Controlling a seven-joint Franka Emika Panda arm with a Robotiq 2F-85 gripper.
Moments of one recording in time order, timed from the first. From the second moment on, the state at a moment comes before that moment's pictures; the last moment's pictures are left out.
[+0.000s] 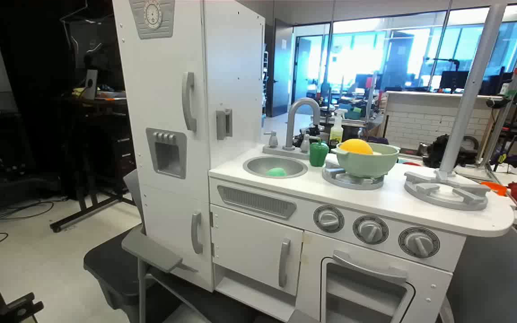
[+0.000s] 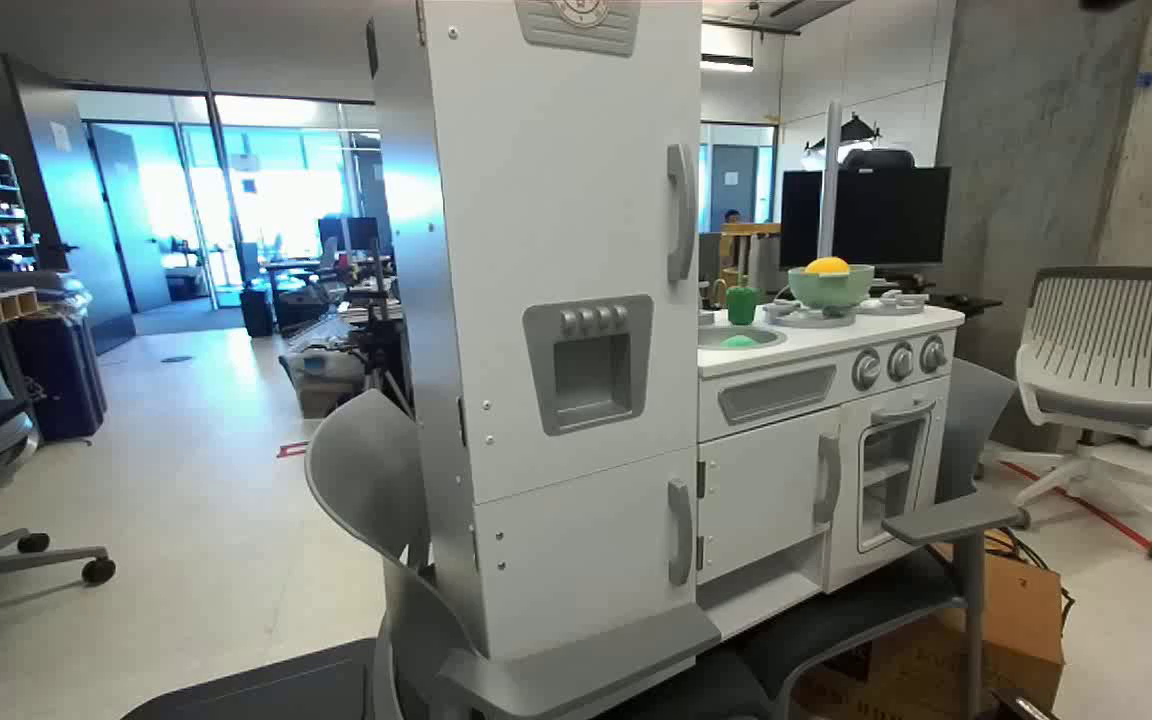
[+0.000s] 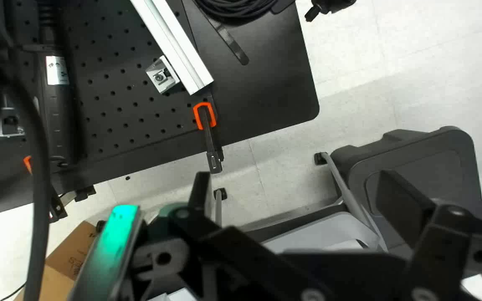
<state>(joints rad) 0.16 -0.61 0.34 -2.58 0.30 1.92 0.55</state>
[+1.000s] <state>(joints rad) 0.13 -0.58 0.33 -2.56 0.19 1.92 0.52</state>
